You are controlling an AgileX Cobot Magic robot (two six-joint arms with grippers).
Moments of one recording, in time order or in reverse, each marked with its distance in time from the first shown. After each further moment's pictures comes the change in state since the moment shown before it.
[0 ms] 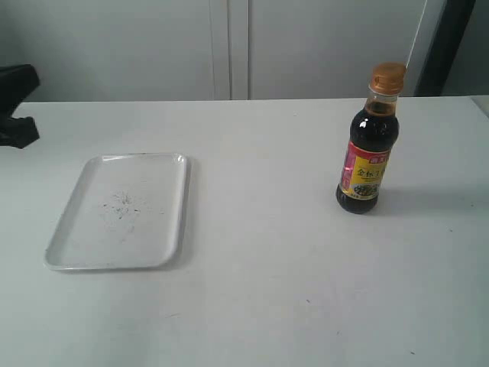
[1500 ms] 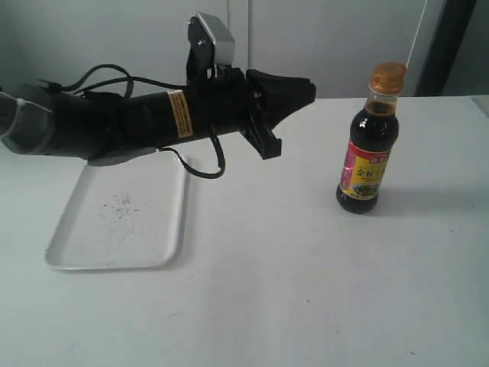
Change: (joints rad) left arm -0.455 0.852 -0.738 0.243 -0.379 -0.059; right arm -0.001 0.000 0.000 0.000 0.000 0.018
